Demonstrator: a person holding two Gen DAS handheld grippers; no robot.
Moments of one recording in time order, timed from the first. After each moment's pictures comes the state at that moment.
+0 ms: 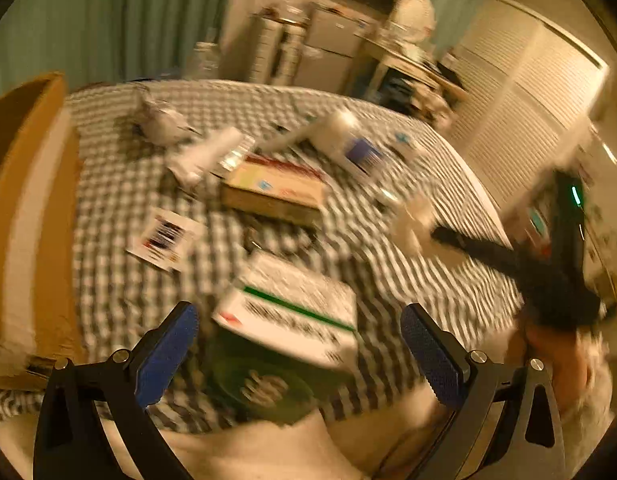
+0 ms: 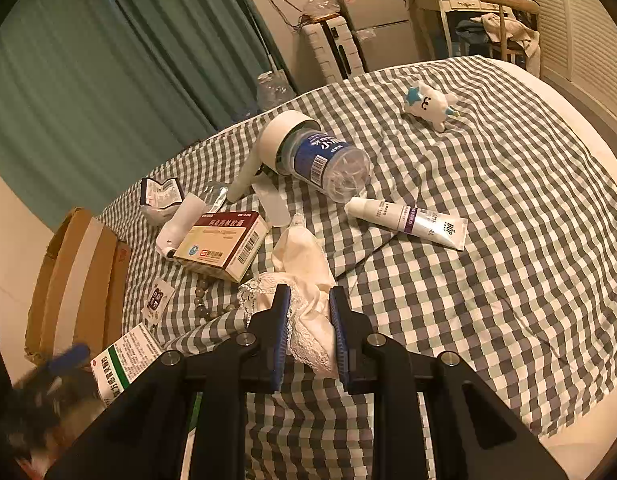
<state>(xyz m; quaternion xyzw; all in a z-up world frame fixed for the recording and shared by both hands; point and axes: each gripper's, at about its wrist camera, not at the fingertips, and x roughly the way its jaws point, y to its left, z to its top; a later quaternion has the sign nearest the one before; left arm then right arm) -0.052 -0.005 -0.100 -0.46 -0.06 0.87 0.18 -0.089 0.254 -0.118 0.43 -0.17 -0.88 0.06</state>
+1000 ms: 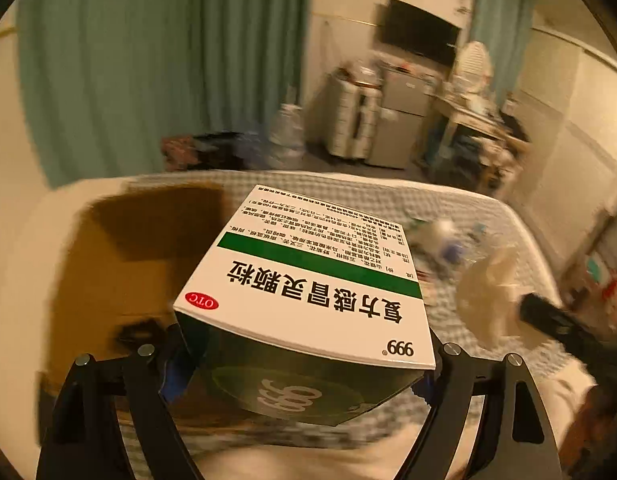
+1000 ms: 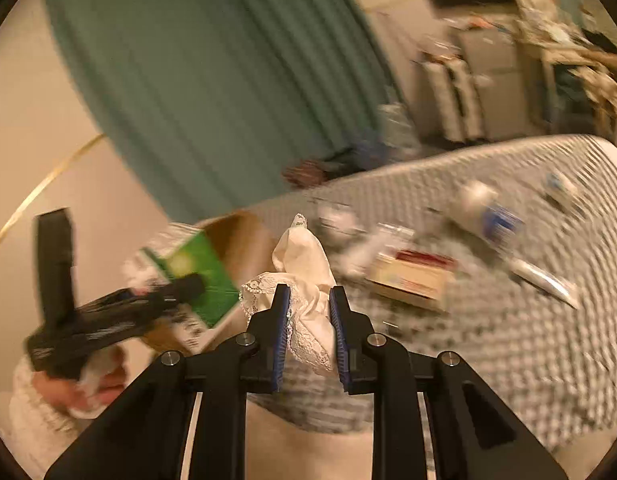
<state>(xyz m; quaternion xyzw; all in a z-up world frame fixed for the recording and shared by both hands) -0.053 -0.144 0.018 -0.39 -0.03 0.92 0.00 -0.049 0.095 0.016 0.34 -0.15 -0.88 0.28</state>
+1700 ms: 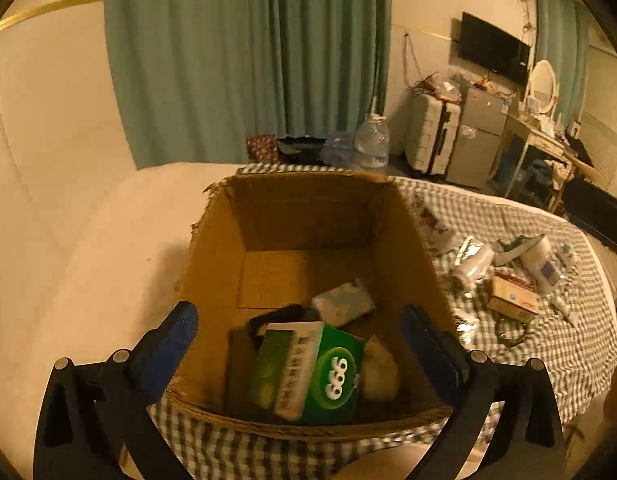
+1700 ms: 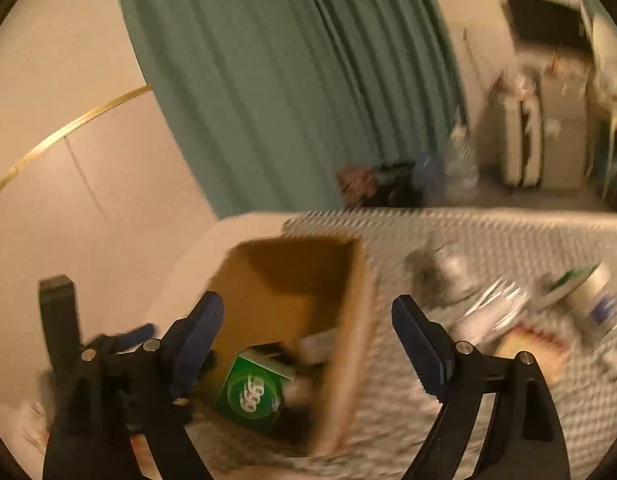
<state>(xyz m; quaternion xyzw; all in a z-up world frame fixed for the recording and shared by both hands) -0.037 -0.237 -0.011 -0.36 -0.04 0.92 -0.10 -0.090 -0.027 0.030 0.28 -0.05 -0.91 0.28</state>
